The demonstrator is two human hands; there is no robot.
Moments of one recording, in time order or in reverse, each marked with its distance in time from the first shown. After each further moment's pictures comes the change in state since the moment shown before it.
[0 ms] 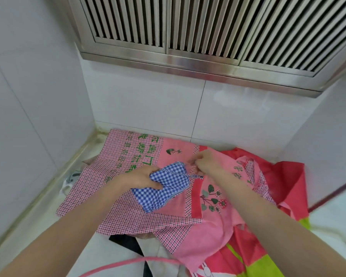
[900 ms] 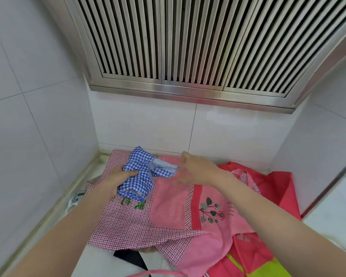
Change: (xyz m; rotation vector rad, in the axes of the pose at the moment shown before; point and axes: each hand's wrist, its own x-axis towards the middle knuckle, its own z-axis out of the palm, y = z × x) left_hand -0.047 0.001 -0.042 -0.781 0.514 -0.200; right_hand -0.040 -0.034 -0.016 -0.985 -0.055 -0.599
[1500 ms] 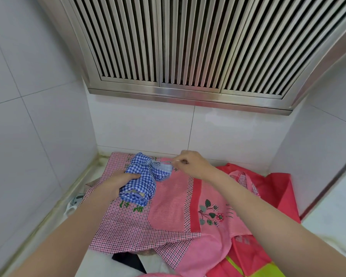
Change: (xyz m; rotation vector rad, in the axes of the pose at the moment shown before) left_hand -0.003 0.004 0.010 0.035 -0.014 -0.085; right_hand 0.009 0.001 -0.002 0.477 0.249 -0.058
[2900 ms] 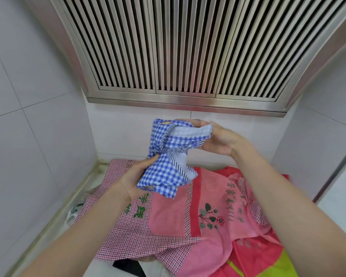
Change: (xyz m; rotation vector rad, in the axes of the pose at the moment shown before) left_hand -0.077 0.046 0.045 -0.601 -0.724 0.158; right_hand -0.009 -0.014 -0.099 1.133 -0.229 0.043
